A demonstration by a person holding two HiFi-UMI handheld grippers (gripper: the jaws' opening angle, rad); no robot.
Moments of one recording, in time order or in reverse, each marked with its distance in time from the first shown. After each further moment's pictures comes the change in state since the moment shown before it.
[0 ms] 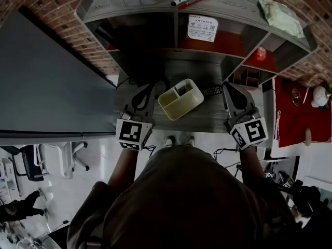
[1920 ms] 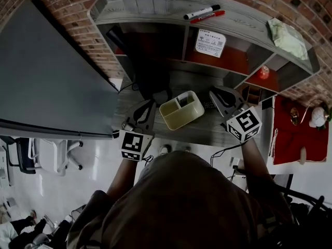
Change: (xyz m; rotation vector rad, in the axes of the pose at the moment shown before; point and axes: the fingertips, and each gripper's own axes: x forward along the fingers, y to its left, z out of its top) left arm -0.013 0.002 -0.030 -0.026 0.086 0.059; right arm 0.064 0.017 -0.038 -0.078 0.169 0.328
